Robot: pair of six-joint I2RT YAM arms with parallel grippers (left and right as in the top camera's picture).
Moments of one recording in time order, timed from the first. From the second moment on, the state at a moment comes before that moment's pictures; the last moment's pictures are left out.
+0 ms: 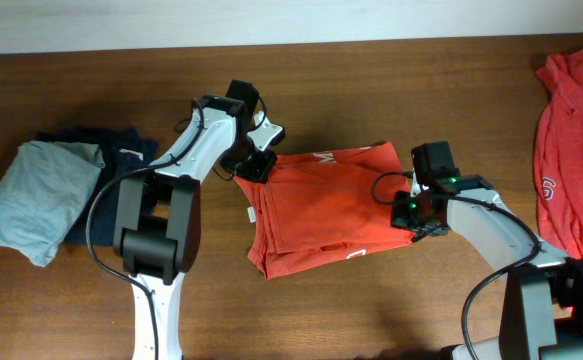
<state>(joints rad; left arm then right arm) -0.30 2.28 1.77 -1.03 0.30 0.23 0.09 1.61 0.89 -0.64 -0.05 0.34</state>
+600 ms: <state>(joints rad) -0.26 2.28 1.77 -1.03 0.29 0.23 0.09 1.68 0.88 -0.61 0.01 0.42</state>
